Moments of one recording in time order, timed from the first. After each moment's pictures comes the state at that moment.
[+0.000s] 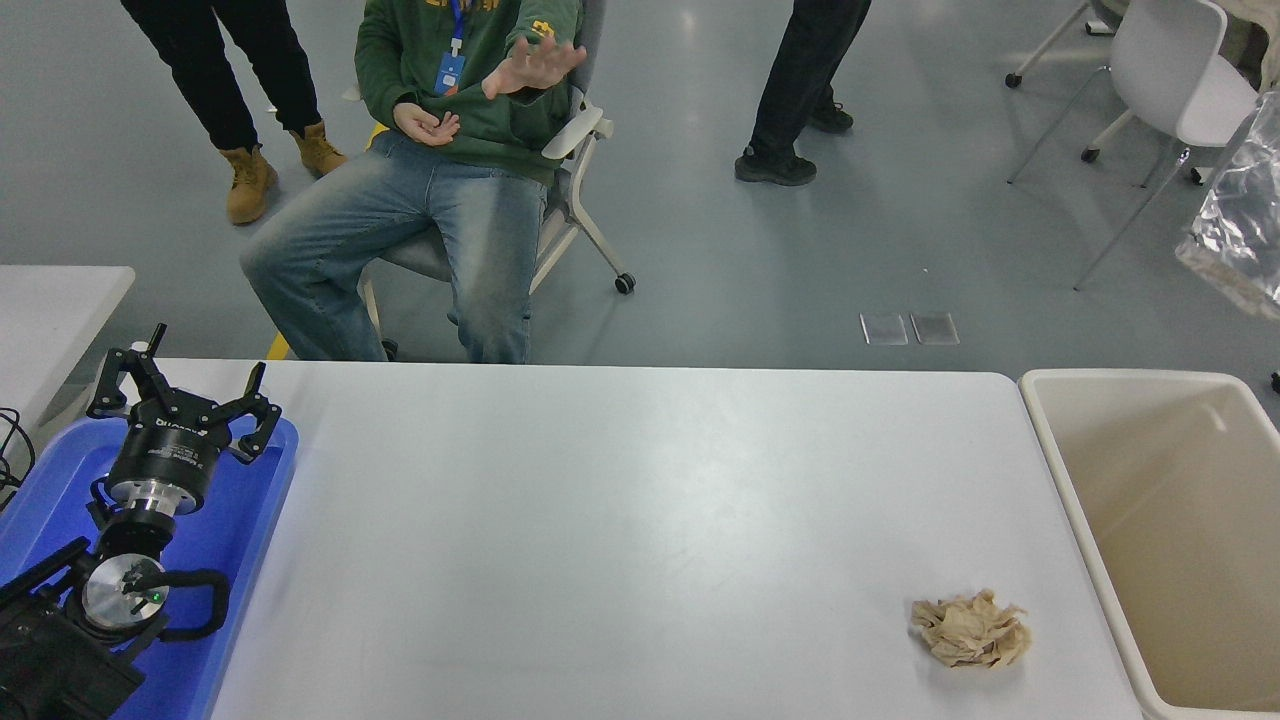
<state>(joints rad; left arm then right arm) -0.46 0.46 -0.83 -0.52 -0.20 -0.62 -0.53 0.98 -0.62 -0.41 0.01 -0.41 0.25 0.38</state>
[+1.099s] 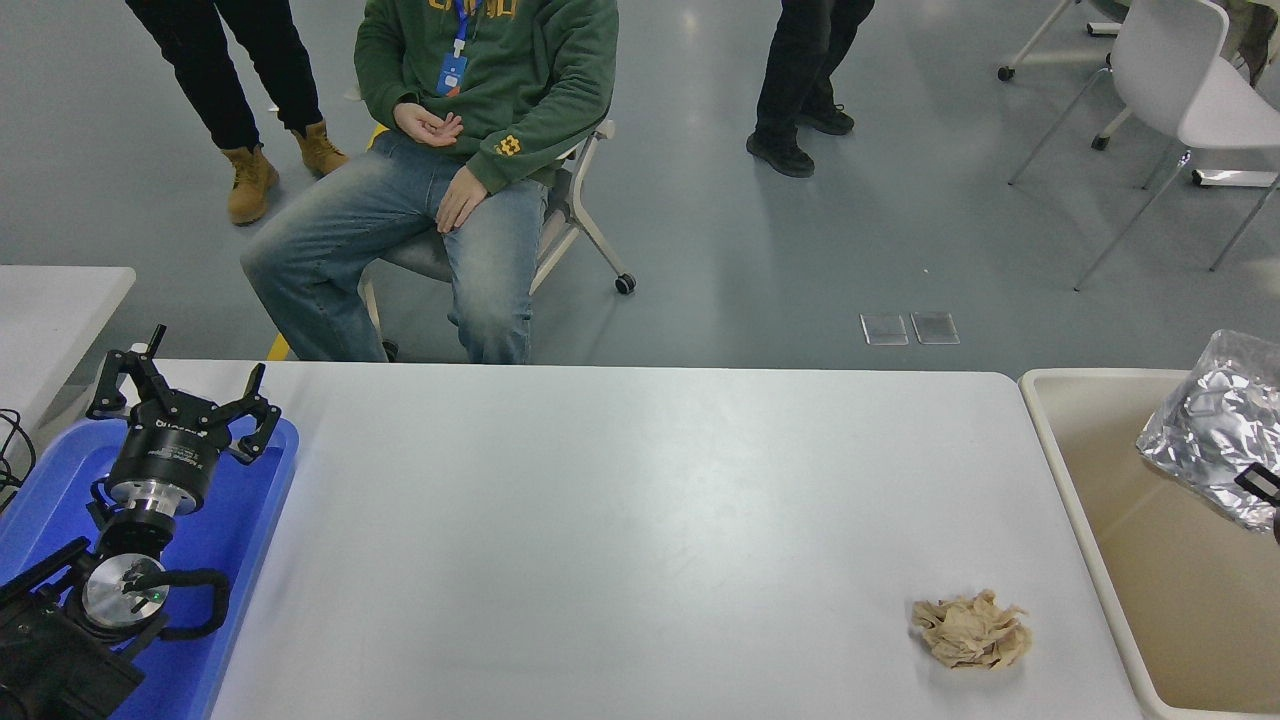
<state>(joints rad) -0.46 0.46 -0.83 -0.52 -0.20 -0.62 -0.53 0.69 -0.45 -0.36 0.00 -0.40 -0.04 0.12</state>
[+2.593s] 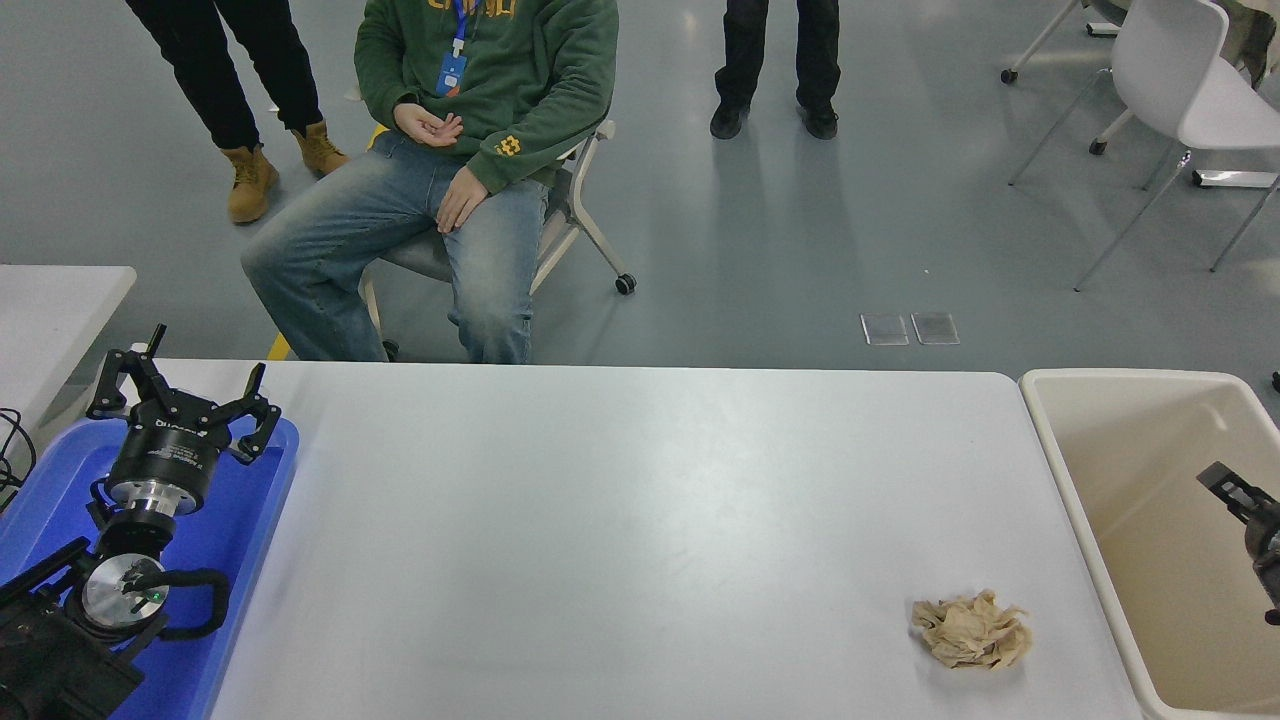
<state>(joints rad) -0.46 0.46 -0.83 -0.52 -0.20 -0.62 -0.53 0.71 -0.42 -0.20 0.02 -0.39 -0.04 0.10</state>
